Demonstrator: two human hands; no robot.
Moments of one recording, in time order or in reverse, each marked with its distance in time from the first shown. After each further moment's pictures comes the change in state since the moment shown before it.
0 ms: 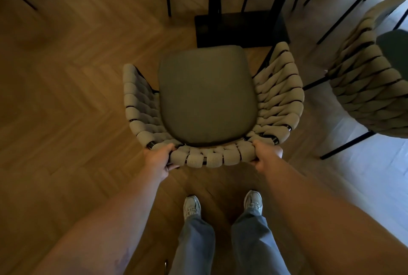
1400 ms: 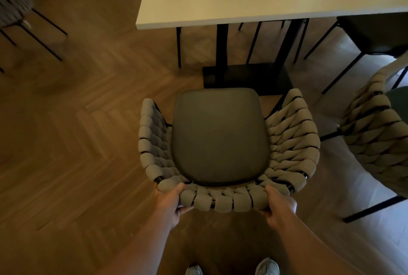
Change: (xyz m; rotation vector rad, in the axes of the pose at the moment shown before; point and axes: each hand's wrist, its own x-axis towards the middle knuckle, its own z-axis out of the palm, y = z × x) left_hand 0.037 0.053 0.056 -0.107 -0.119 -0.004; right_hand 0.012 -0.056 0.036 0.206 -0.051 0.028
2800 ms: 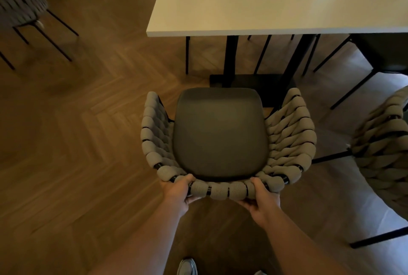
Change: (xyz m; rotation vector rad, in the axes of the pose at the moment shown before) left_hand 0.024 0.047 0.055 -0.039 0.065 -0.005; right_hand 0.001 -0.027 0.075 0.115 -0.243 -0.044
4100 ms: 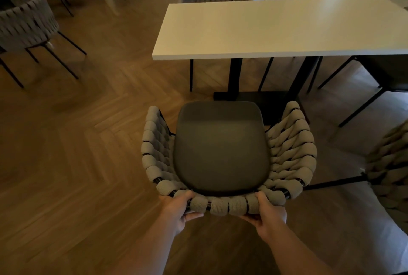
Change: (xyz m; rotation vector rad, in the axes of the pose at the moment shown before) left_hand 0.030 0.050 0.007 0.124 -0.102 -0.005; right_hand 0.019 -0.026 0.047 -0.093 0.039 -0.052
